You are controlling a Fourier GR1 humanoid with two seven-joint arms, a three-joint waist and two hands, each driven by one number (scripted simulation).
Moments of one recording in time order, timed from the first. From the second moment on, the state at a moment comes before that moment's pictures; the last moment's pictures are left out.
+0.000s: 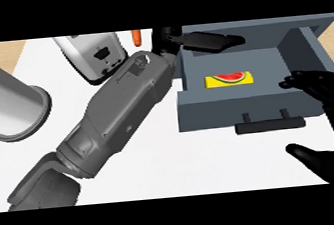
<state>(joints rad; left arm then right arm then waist) -1.28 0.01 -0.47 -0.55 0.77 0.40 -0.46 -0.11 -0.14 -0.11 -2.06 -0.33 0.26 0.17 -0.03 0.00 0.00</state>
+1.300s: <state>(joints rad) -0.48 0.46 -0.35 -1.39 0.83 0.33 -0.32 -0.05 -0.31 0.06 -1.97 0.25 0.37 0.02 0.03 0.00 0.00</state>
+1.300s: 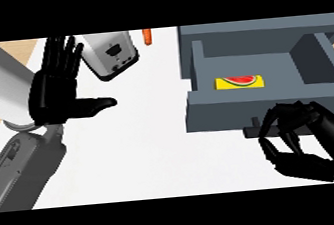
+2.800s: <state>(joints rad) -0.11 0.54 -0.06 -1.45 0.81 -0.06 -0.36 -0.63 -0.18 0.10 -0.73 0.81 0.02 -0.42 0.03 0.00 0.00</state>
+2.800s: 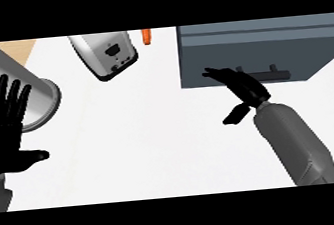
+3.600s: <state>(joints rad) -0.12 0.51 -0.05 -1.42 0.78 -0.13 -0.36 -0.91 -0.28 -0.02 -0.31 0.78 0.10 -0.67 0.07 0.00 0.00</state>
